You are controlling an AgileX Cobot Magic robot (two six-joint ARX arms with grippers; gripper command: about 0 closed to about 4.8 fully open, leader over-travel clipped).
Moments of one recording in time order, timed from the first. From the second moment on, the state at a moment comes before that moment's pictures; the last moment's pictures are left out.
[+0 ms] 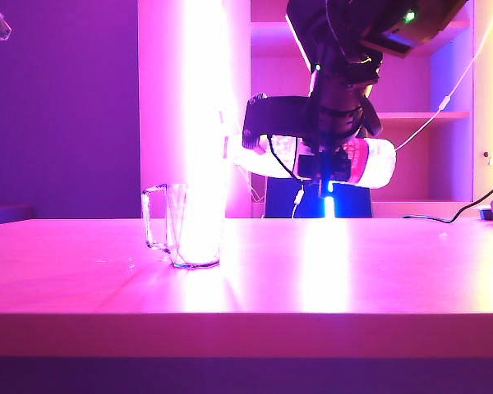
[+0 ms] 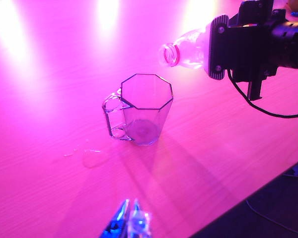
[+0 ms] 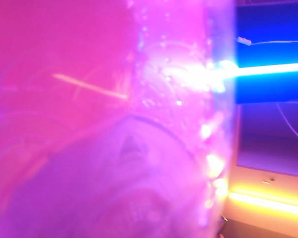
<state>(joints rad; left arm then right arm) -0.16 0.63 0.70 -0.47 0.39 0.10 0.56 1.79 1.16 0.16 0.58 -1.19</state>
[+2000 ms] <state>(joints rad) -0.16 0.63 0.70 -0.57 0.39 0.10 0.62 1.79 1.17 0.21 0.78 -1.45</state>
